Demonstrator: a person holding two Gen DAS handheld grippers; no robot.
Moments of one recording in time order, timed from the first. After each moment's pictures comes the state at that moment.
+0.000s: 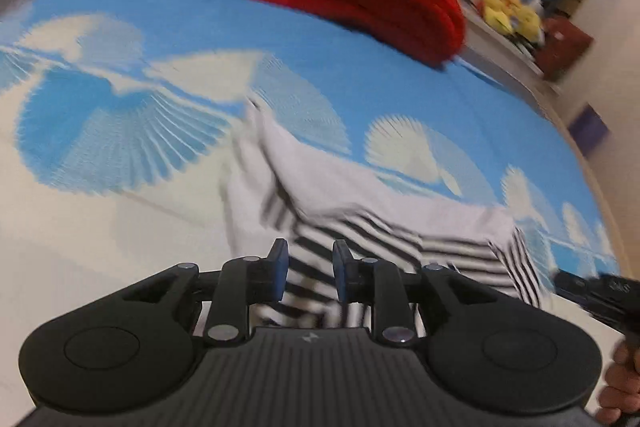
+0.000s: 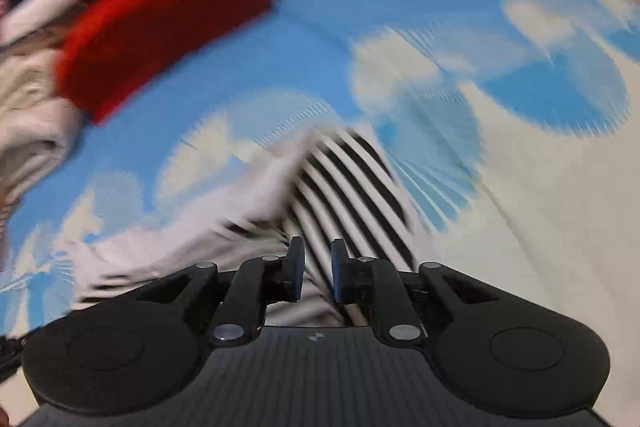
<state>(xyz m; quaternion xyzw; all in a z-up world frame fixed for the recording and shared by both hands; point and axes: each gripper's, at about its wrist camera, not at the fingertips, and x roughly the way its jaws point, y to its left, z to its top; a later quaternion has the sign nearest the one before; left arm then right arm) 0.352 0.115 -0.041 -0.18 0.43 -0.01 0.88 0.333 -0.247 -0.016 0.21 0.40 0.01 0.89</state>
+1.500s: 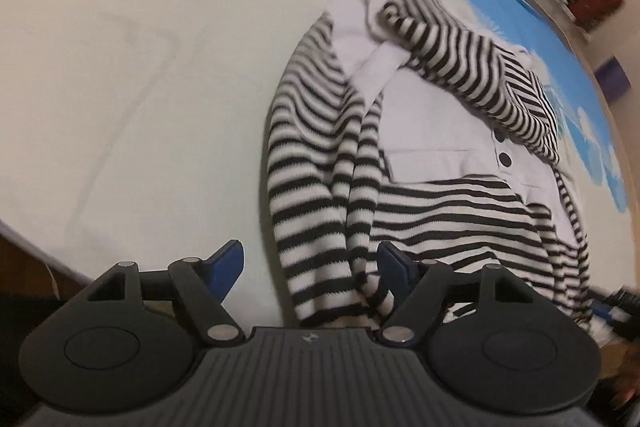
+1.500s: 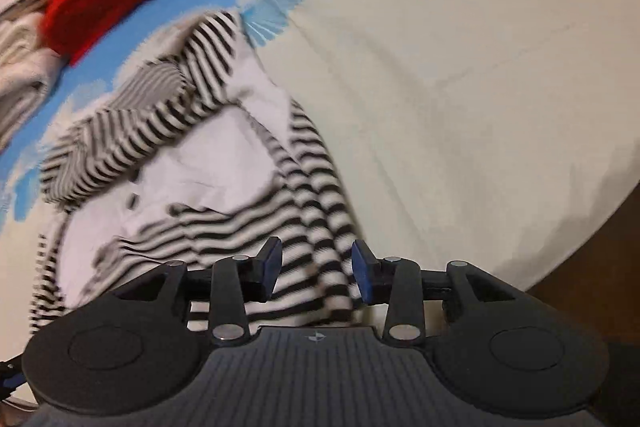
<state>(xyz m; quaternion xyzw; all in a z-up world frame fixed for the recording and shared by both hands) 0.073 0.150 -0.061 -0.22 0.54 0.04 0.81 0.073 -0.330 -0.047 0.22 0.50 -0.09 0.83</state>
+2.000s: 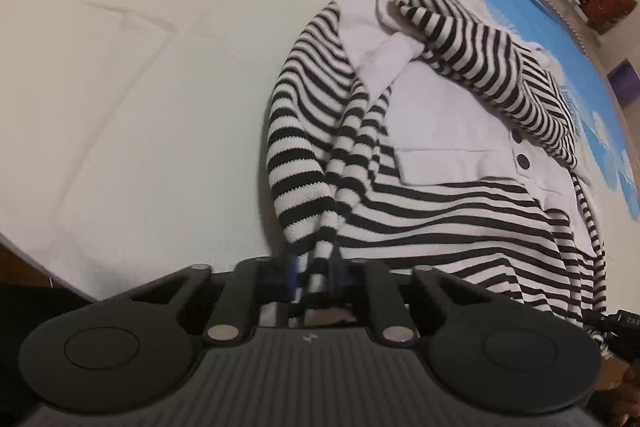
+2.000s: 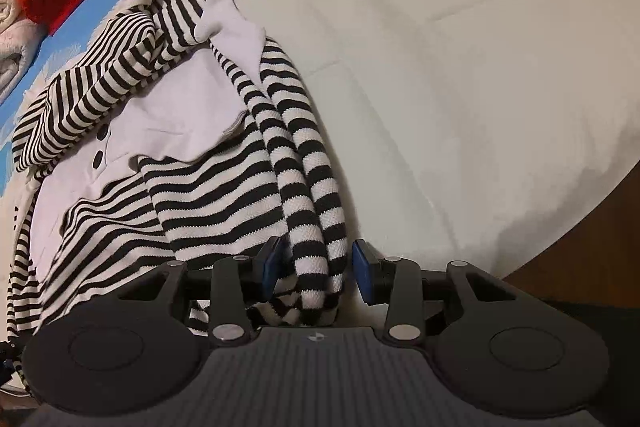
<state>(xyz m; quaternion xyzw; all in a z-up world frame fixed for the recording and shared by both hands) 0.082 0.141 -0.074 -0.19 0.53 0.06 0.82 0.071 -0.326 -0.078 0.22 0.53 -0.08 0.81</state>
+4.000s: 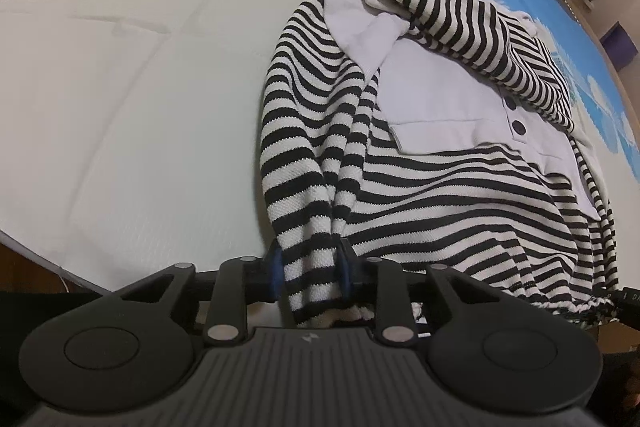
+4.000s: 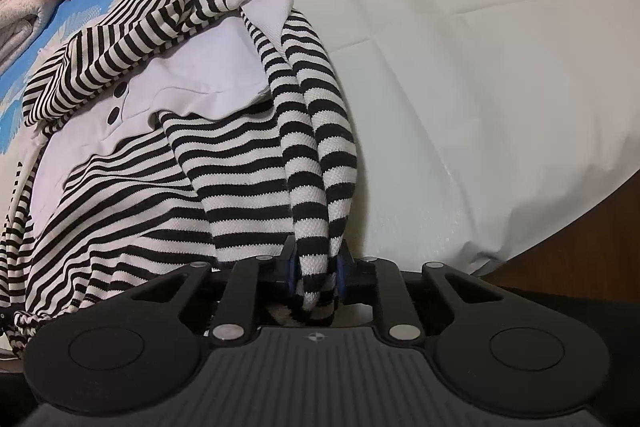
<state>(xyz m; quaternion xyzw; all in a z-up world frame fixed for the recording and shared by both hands) 0.074 0.140 -0.073 -0.16 0.55 0.04 0.82 0.060 -0.316 -0.072 0.18 0.55 -0.05 0.81</state>
